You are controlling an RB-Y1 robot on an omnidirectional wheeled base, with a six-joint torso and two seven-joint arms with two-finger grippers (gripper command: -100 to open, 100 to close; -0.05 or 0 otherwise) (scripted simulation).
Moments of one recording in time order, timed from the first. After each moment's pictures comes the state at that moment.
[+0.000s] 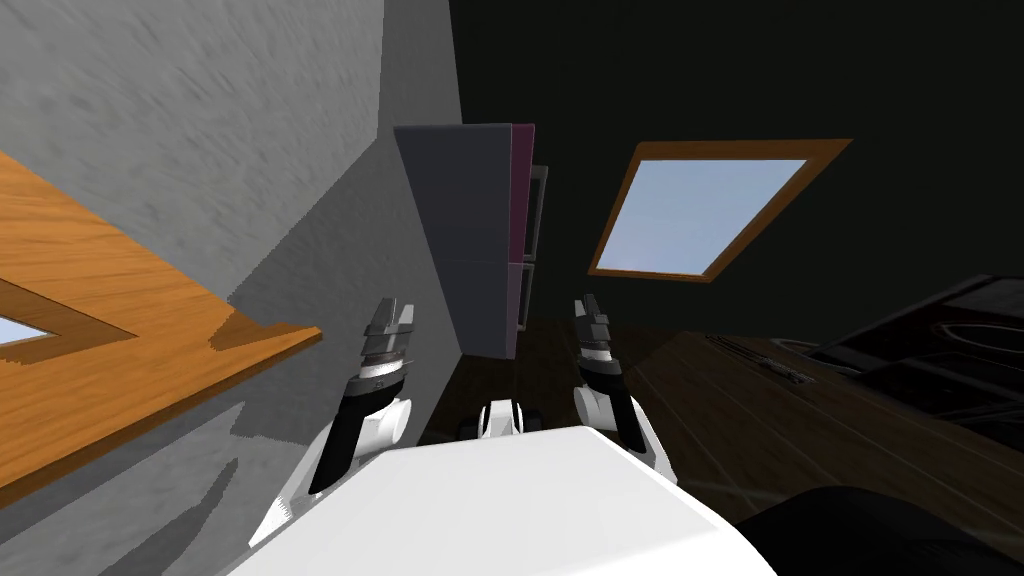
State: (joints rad) left arm 0.43 0.06 0.07 -2.24 -0.08 -0.52 -0.04; right arm 0.48 -0.02 0.00 -2.34 0.05 -0.41 0.03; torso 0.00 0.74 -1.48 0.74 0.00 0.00
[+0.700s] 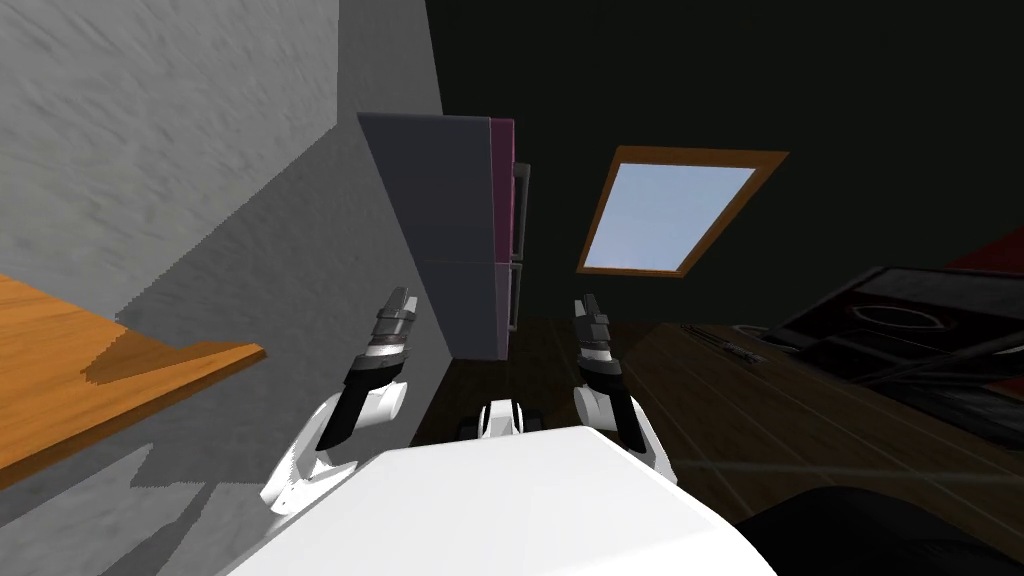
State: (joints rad) left arm 0.29 0.17 0.13 -2.19 -0.10 -0.37 -0.03; right arm 0.48 -0.02 0.00 -2.34 0.05 -0.41 0.03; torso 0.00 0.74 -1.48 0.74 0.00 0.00
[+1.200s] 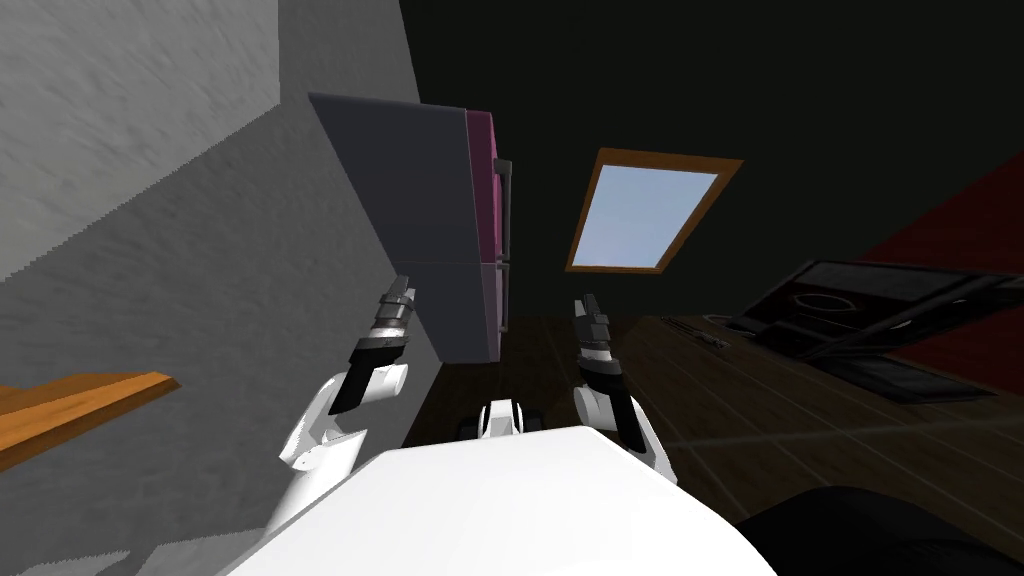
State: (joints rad) left arm 0.15 0.19 0.19 -2.15 -0.13 -0.22 -0.02; right arm 0.48 -0.02 0.00 -2.34 0.05 -0.41 0.03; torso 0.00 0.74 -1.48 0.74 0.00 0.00
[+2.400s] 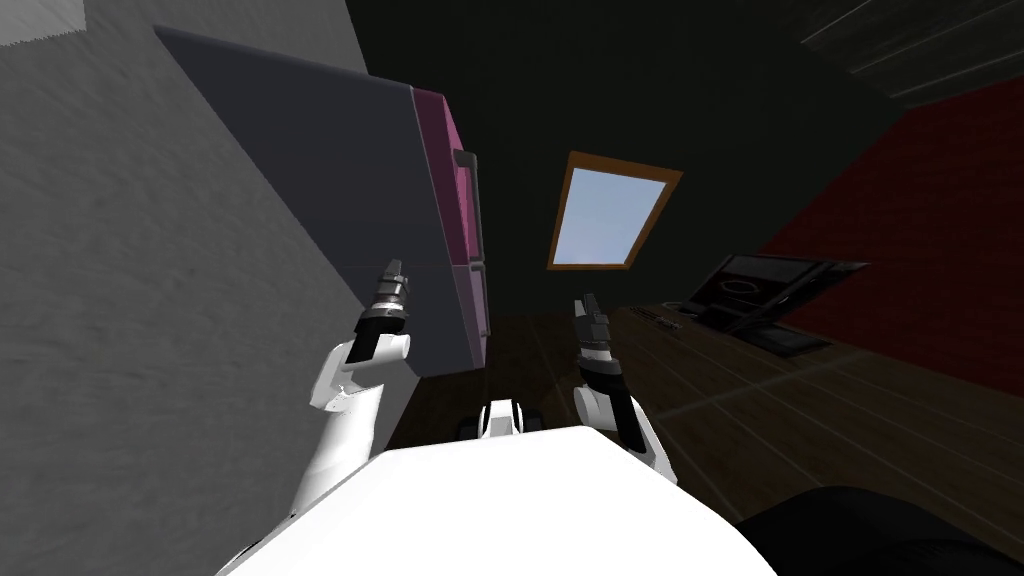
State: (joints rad) left arm -0.12 0.18 0.31 -2.06 -0.18 0.07 0.00; right arm 0.48 -0.02 0.00 -2.34 0.05 -0.41 0.03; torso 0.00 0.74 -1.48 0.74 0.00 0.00
